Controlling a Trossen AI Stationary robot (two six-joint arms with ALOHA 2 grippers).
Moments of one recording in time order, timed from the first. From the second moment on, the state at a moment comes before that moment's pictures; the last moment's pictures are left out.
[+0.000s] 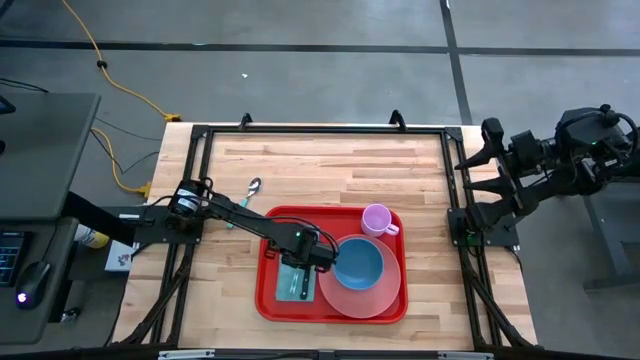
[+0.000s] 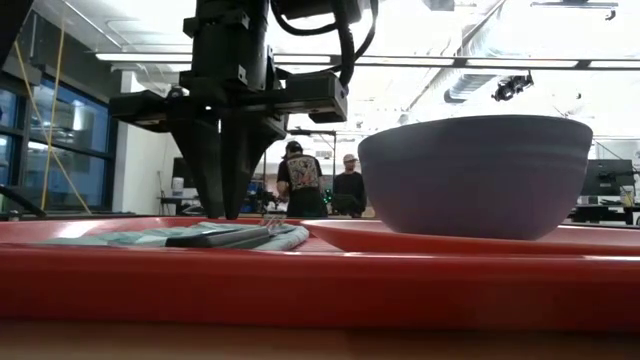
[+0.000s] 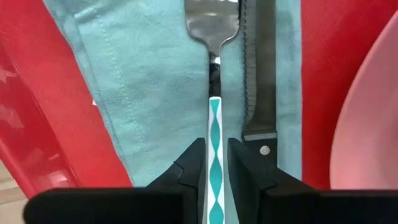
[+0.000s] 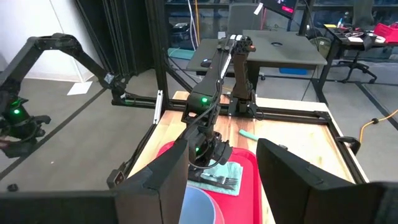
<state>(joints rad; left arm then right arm) -0.29 2.03 1.54 -1.00 0.00 -1.61 0.22 0.84 1.64 -1.04 0.02 0.04</state>
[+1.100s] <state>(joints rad) -0.17 1.73 1.38 -1.49 -0.15 -1.09 0.22 0.84 1.64 -1.07 0.06 0.11</state>
